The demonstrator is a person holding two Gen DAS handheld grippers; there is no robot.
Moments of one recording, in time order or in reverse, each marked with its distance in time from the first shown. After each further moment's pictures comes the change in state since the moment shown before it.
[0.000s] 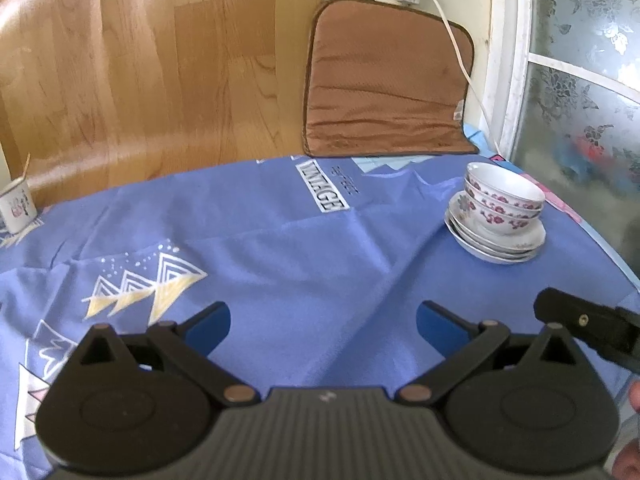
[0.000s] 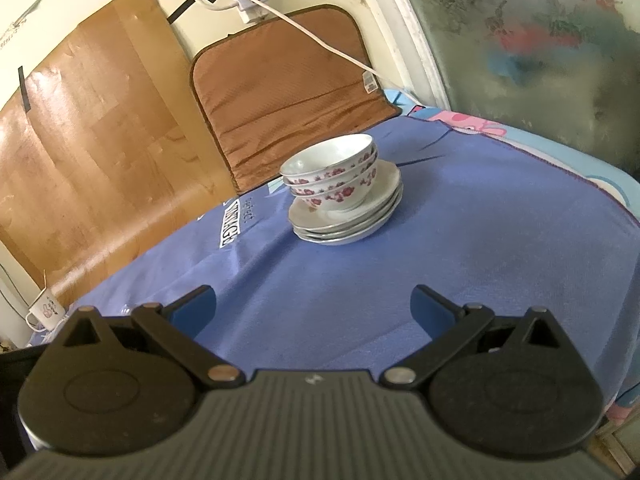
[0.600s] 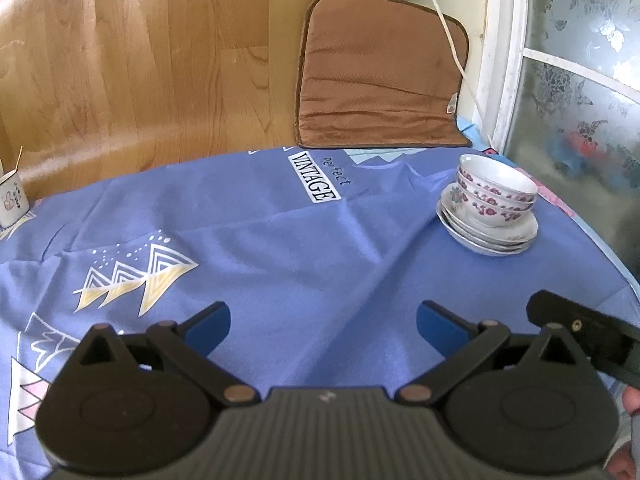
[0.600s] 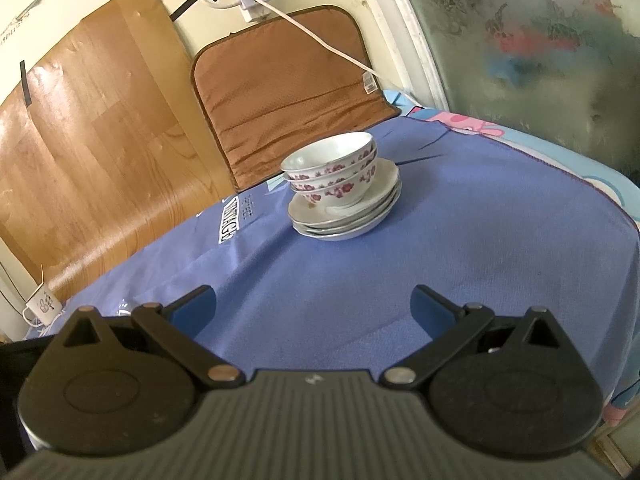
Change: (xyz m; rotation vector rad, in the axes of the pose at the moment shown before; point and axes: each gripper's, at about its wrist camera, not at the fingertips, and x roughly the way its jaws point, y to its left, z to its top) left arm 0.001 -0.002 -0.004 0.001 0.015 -0.008; right arm -0.004 0.004 -0.005 -0.011 -0.007 -0.011
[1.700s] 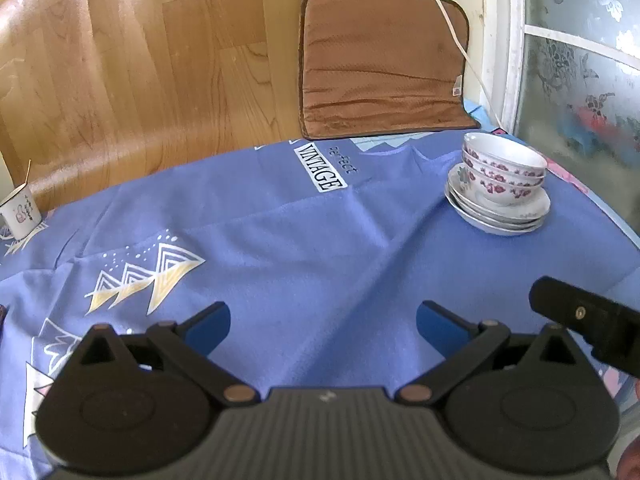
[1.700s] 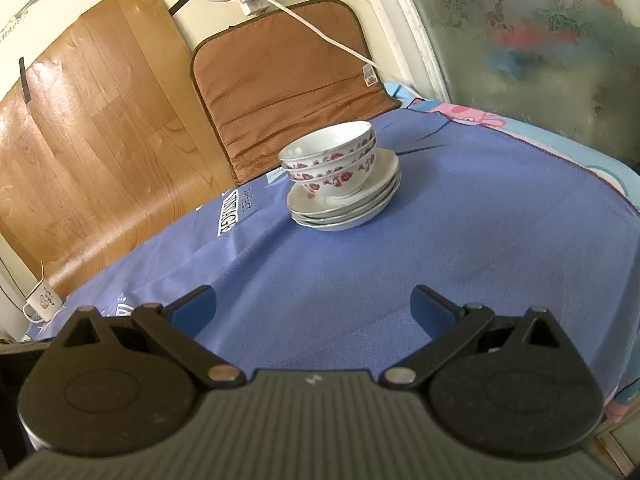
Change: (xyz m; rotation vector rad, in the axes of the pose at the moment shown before) left arm 0.005 -0.011 -0.006 0.059 0.018 0.059; right arm 0.004 -0.001 -0.003 0.004 0.016 0.002
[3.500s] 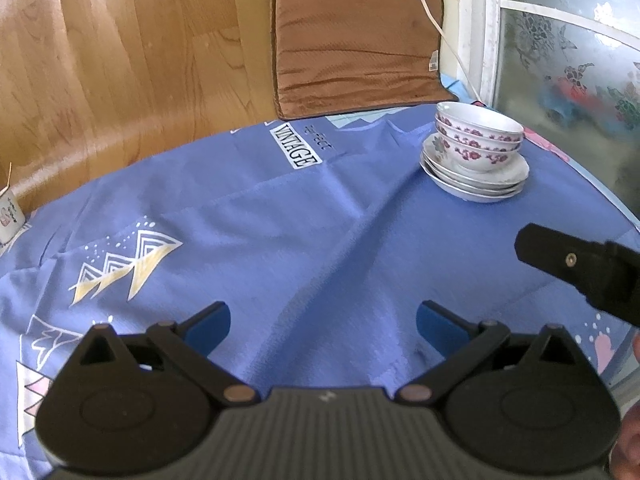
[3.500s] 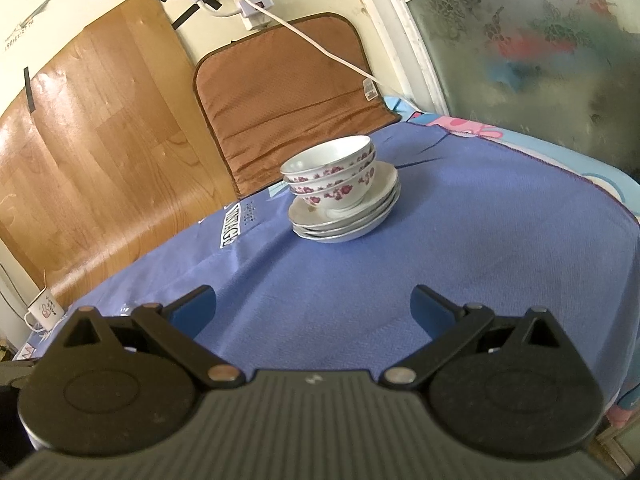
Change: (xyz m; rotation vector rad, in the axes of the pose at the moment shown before) left arm 0.001 -0.006 -0.009 0.053 0.055 -0.055; right arm -0.005 -0.001 -0.001 -0.001 -0.047 0.009
